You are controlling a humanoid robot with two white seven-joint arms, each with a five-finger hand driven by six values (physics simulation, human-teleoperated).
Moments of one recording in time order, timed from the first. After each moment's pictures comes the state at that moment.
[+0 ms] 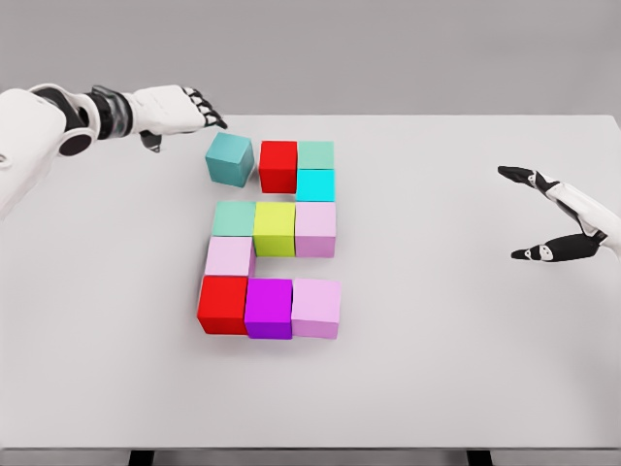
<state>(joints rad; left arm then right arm) -1.23 0.39 -1.25 -0.52 -0.84 -0.61 -0.06 -0.22 -0.71 0.15 -1.21 -0.22 -0.61 0.59</state>
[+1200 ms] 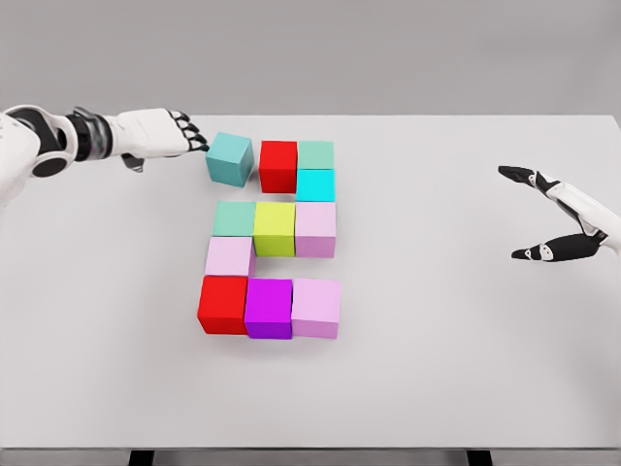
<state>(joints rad) -1.18 0.52 -1.30 -0.70 -0.84 -0.61 -0.06 -0.22 -0.71 0.15 -1.21 -0.22 -0.61 0.59</state>
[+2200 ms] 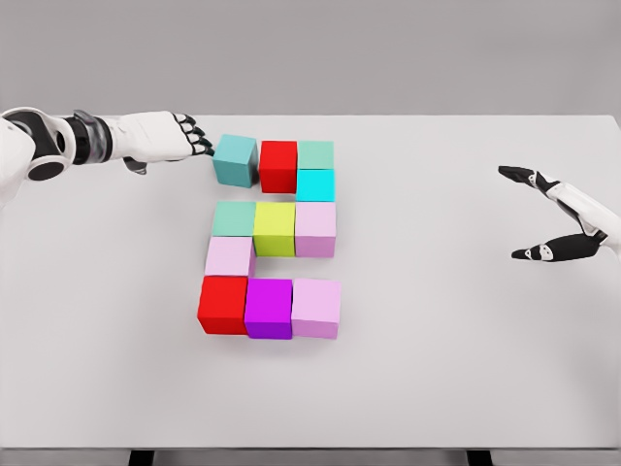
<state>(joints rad) -1.17 0.57 -1.30 -0.80 -0.84 -0.61 -0.06 -0.22 -0.71 0.15 -1.21 -0.22 -0.61 0.59</state>
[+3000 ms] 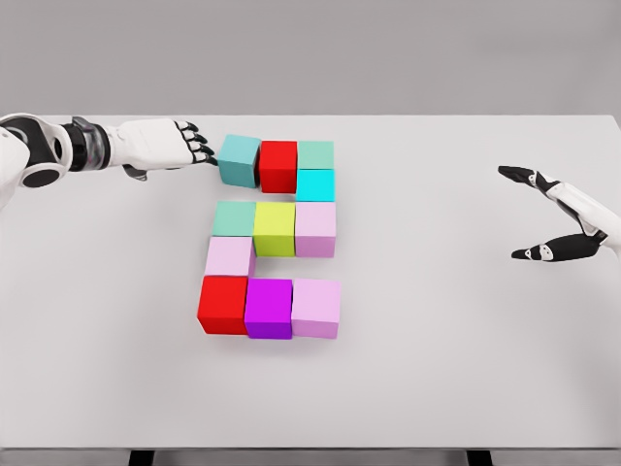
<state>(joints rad) -1.16 0.61 -1.31 -0.88 -0.83 -0.61 -0.06 -0.22 -0.71 0.15 -1.21 -0.22 -0.61 0.59</state>
